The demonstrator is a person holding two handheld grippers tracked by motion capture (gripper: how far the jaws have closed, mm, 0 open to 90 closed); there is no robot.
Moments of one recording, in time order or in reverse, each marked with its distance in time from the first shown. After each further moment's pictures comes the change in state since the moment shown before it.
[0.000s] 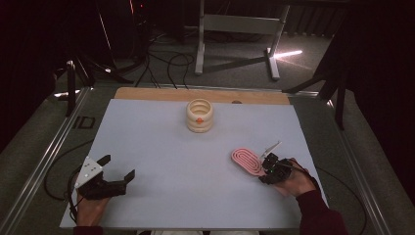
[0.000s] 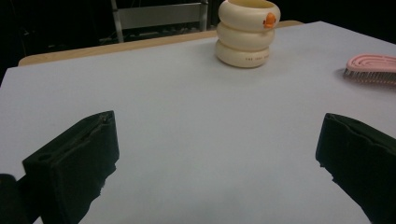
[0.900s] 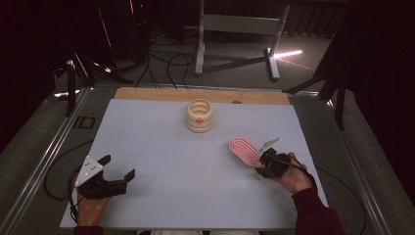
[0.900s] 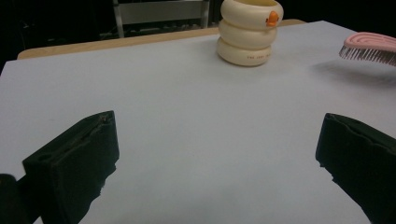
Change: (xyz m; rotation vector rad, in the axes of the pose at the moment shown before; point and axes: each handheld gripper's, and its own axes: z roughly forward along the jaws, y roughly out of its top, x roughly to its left) left arm 0.001 0.001 0.001 0.012 0.003 -0.025; right arm 0.005 0.018 -0.015 -0.121 -0.073 -0.011
